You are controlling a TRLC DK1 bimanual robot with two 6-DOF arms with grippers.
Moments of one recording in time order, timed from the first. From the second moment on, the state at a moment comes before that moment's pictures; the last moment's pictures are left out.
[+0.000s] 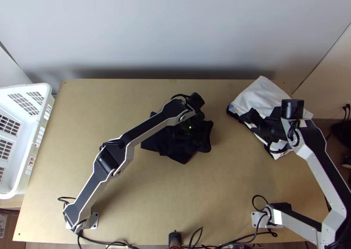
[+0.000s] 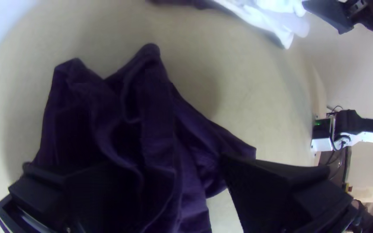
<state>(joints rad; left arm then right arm) -0.81 2.36 2.26 -1.04 0.29 0.01 0.09 1.21 1.02 -0.64 -0.33 0.75</state>
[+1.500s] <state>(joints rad) -0.24 1.98 1.79 -0.98 0.15 0.21 0.76 1.98 1.87 -0.91 -0.48 0.78</state>
